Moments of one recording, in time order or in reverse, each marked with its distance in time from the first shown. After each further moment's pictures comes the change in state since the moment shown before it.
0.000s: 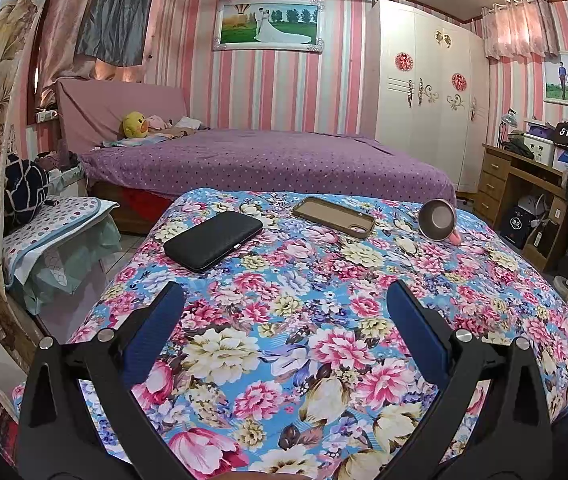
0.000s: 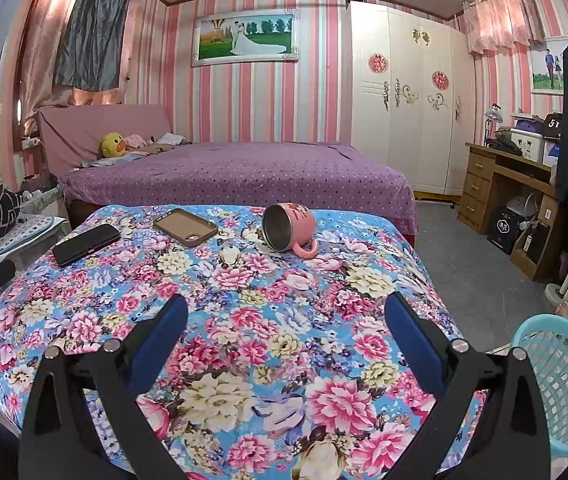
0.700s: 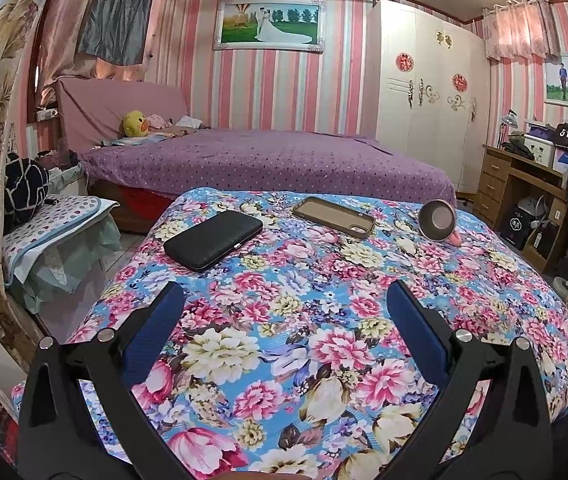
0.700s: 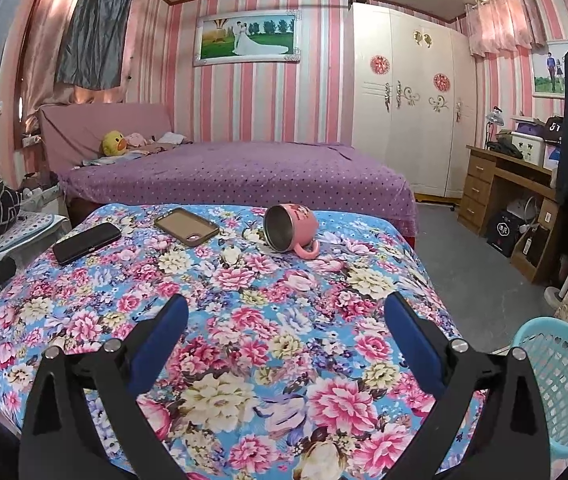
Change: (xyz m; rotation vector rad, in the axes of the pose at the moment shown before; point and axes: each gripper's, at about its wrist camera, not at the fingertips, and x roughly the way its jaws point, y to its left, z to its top) left arm 0.002 0.000 -0.001 -0.007 -0.001 0.001; right arm 0.001 0.002 0.000 -0.002 0.001 0.002
